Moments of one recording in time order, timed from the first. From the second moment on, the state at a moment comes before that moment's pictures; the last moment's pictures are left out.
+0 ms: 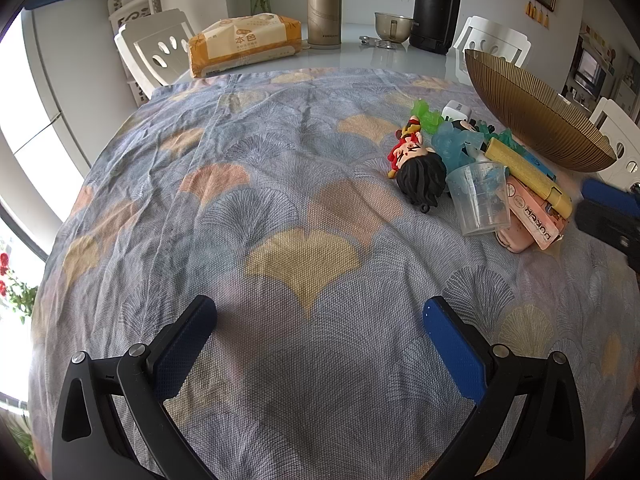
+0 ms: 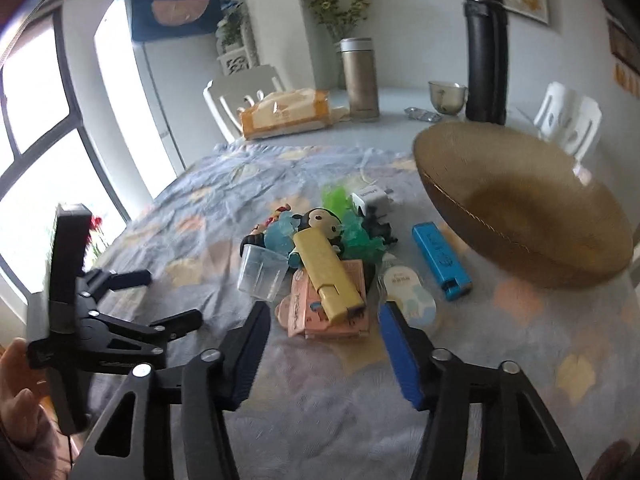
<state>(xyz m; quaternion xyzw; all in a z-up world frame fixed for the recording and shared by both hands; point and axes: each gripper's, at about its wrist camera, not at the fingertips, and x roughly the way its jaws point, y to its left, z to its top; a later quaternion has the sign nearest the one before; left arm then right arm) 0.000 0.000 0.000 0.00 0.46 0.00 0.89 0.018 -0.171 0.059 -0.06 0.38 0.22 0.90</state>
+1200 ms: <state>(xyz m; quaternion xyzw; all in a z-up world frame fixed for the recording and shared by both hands) 0.029 -0.059 0.018 -0.07 0.41 -0.09 0.90 0.038 -0.179 0.047 0.00 0.35 0.26 0.90</state>
